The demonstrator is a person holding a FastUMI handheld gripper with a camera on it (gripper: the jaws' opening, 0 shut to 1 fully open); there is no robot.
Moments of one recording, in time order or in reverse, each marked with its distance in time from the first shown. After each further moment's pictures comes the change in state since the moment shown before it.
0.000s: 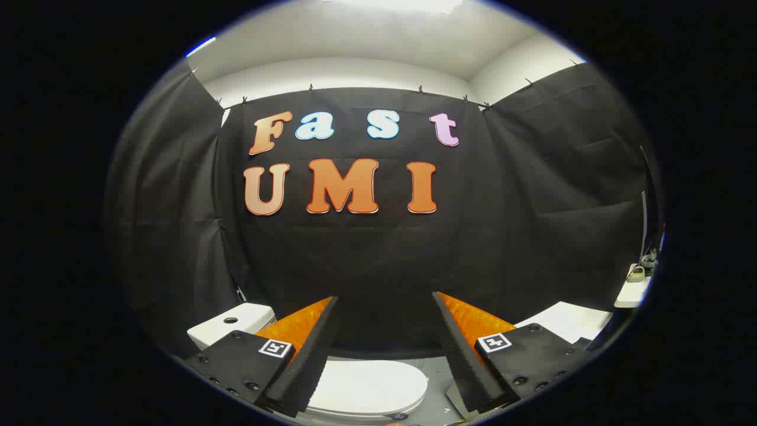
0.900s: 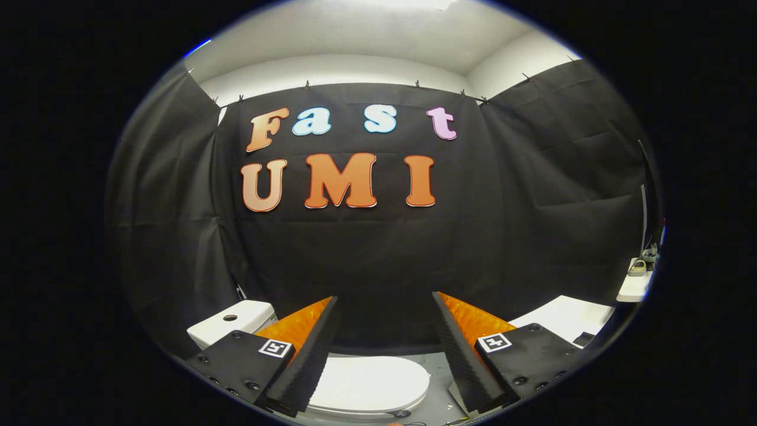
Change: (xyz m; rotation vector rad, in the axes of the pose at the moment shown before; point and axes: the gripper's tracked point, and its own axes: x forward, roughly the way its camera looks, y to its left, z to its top) arm 0.002 -0.004 -0.009 0.014 0.021 -0.007
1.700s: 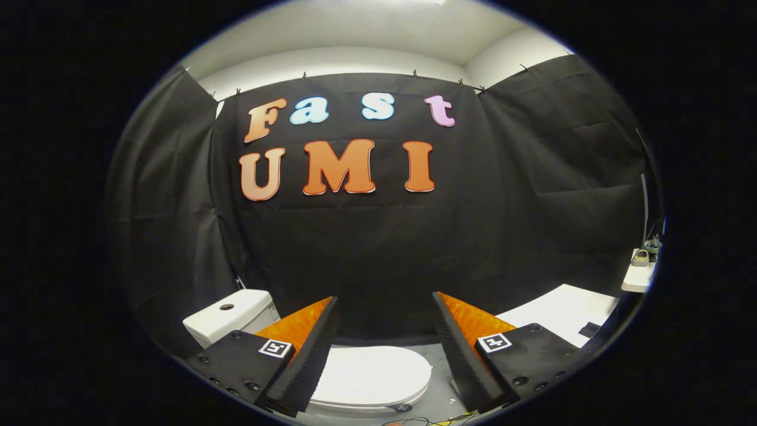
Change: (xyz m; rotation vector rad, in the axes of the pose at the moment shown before) arm 0.005 -0.007 -0.050 0.010 0.072 0.000
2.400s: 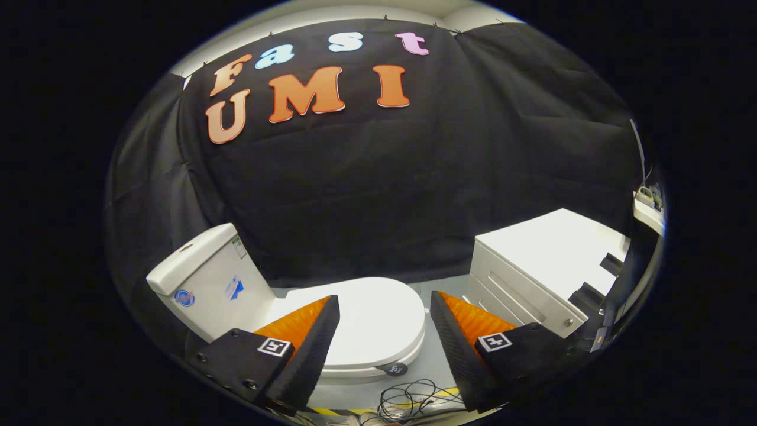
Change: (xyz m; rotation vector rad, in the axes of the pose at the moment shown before) arm 0.034 -0.050 -0.206 0.093 0.352 -0.076
